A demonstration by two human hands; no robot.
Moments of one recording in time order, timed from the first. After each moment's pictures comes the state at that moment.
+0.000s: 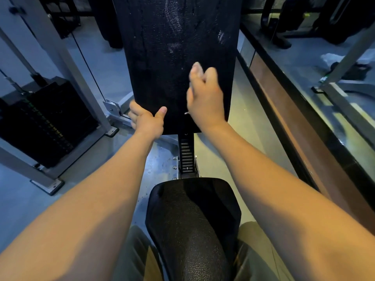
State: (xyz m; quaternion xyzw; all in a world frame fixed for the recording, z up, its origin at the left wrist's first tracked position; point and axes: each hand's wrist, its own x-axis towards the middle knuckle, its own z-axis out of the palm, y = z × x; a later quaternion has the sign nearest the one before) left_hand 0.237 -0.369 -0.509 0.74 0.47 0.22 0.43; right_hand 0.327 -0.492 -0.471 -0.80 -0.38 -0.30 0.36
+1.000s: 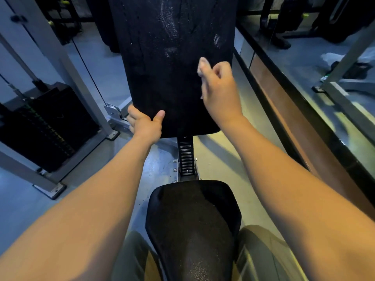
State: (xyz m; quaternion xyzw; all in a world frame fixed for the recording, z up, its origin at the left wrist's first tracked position) left_hand 0.235 -0.371 -0.508 0.74 0.46 0.23 0.43; right_hand 0.362 -0.522 -0.453 -0.79 -0.41 -0.29 0.35
